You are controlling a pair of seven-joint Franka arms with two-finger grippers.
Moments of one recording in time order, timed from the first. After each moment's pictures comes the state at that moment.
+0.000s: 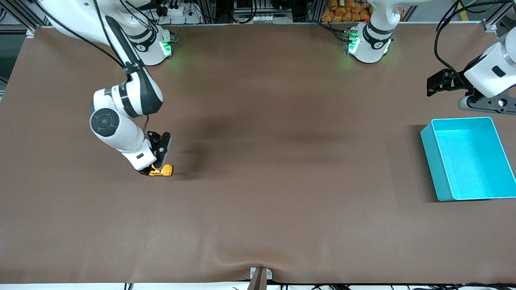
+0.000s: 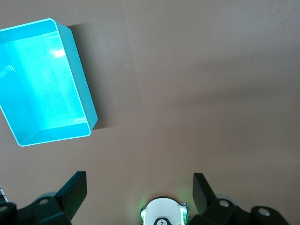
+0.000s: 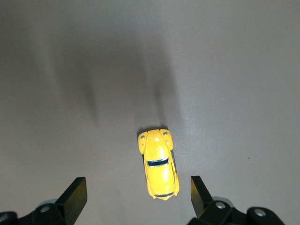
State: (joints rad) left arm 0.00 0.05 -0.12 -1.48 0.04 1.36 0.04; right arm 0.19 0.35 0.06 -1.97 -0.09 2.30 -1.09
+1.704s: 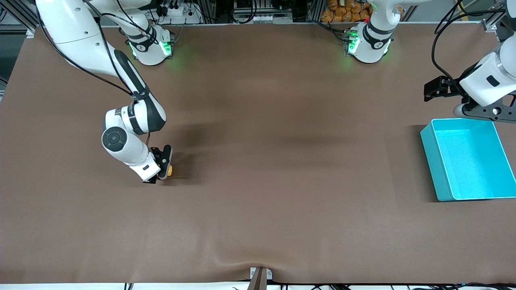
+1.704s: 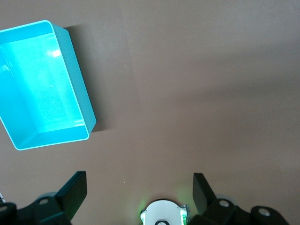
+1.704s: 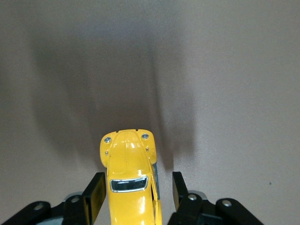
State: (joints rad) left arm 0.00 0.08 -0.12 -1.47 0.04 1.38 0.04; right arm 0.14 0.54 0.06 -1.98 -0.11 2.53 -1.20
